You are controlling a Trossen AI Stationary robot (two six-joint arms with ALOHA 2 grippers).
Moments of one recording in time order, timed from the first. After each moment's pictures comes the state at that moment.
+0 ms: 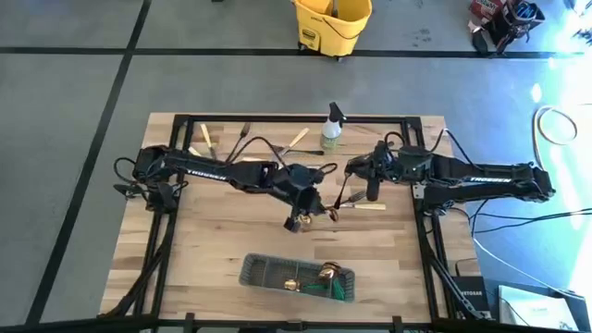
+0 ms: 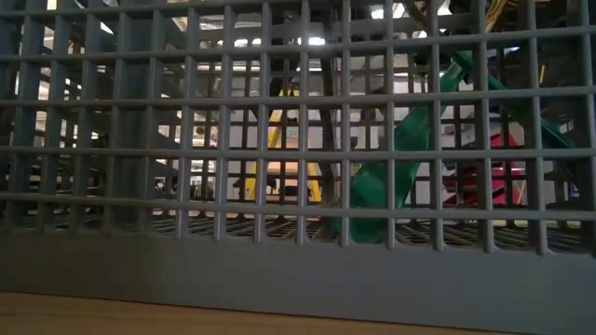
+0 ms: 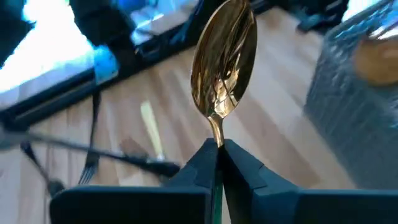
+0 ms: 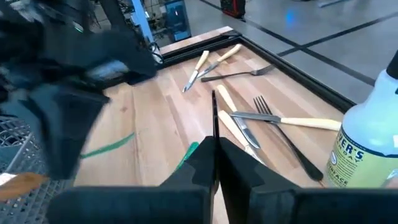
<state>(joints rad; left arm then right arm) -0.07 1.82 1.48 -0.23 0.14 0.42 -0.10 0.75 0.58 -0.18 0.11 0.28</state>
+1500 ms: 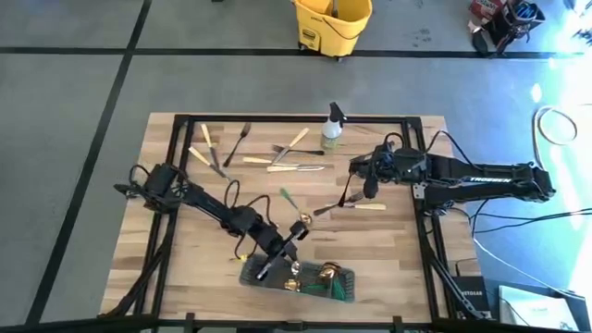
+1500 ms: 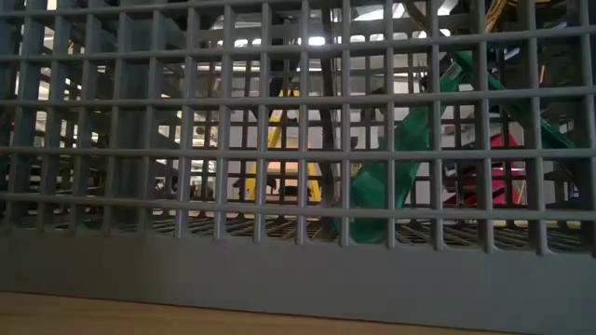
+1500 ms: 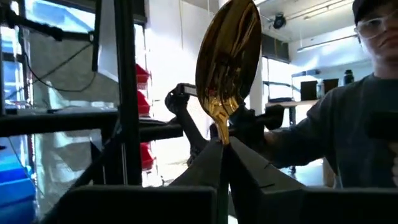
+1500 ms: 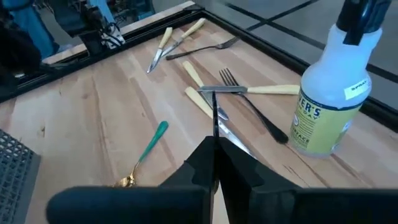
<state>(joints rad) -0.31 1.99 0.96 1.46 0.40 -0.11 -0.11 0.76 0.58 -0.29 0.22 0.36</state>
